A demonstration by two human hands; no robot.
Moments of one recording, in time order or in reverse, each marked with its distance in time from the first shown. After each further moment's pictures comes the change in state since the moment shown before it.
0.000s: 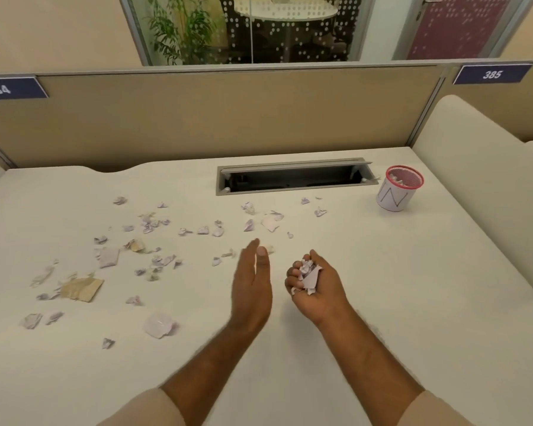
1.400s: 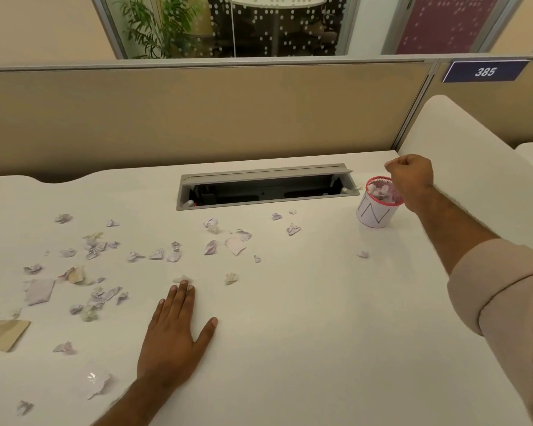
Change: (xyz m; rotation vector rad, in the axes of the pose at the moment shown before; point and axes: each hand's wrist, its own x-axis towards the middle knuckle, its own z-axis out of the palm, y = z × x) left_hand 0.038 -0.096 -0.022 0.951 -0.105 0.211; right_hand 0.114 -0.336 0.049 -1.378 0.620 -1.017
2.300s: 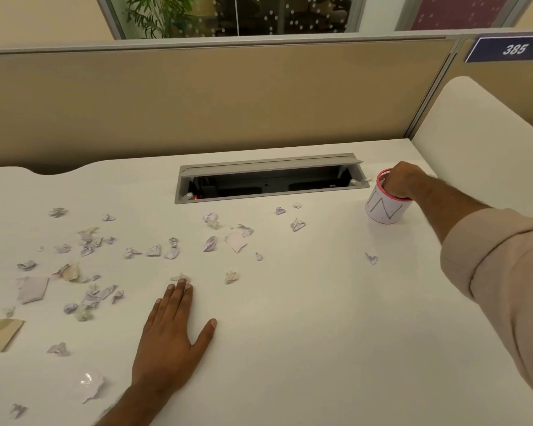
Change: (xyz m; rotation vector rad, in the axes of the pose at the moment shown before) left_hand 0.000 0.003 -0.005 -0.031 -0.004 -0.020; right_hand 0.018 0.007 0.027 -0.993 -0.475 -0.075
